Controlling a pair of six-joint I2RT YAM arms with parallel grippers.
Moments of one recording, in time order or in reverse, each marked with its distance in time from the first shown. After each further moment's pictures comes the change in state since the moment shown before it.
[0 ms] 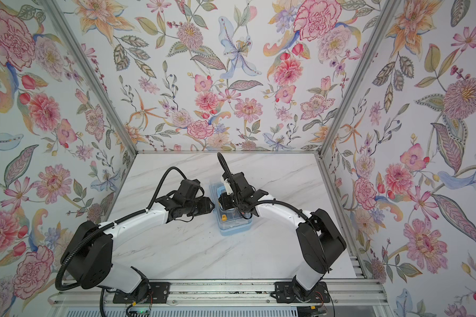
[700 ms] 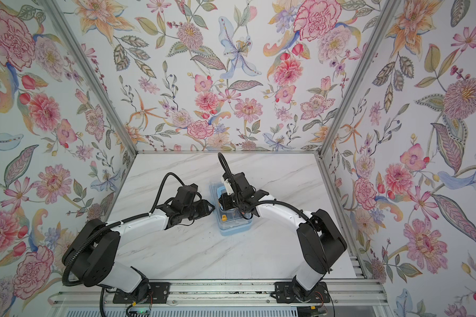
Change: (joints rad) left arm 0.033 0.005 -0.158 0.274 0.067 -0.097; right arm -0.003 -0.005 -0.006 0.000 -0.013 0.001
